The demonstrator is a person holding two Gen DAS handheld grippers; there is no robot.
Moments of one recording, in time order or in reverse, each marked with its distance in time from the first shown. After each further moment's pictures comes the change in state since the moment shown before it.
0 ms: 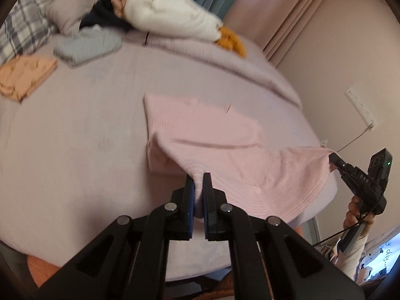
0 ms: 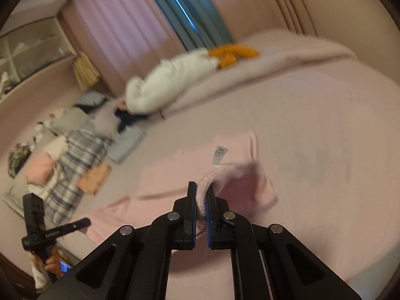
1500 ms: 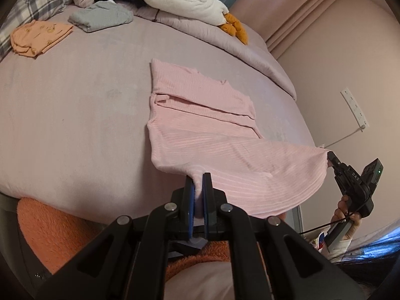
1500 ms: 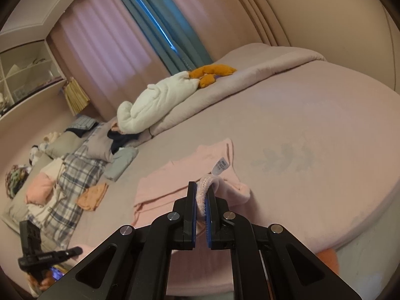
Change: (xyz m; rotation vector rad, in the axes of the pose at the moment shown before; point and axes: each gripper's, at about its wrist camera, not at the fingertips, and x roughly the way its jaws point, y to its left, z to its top) left arm -0.031 0.000 -0.065 -0.113 0.112 -0.016; right arm -0.050 -0.013 -0.030 0.097 -0.088 -0.080
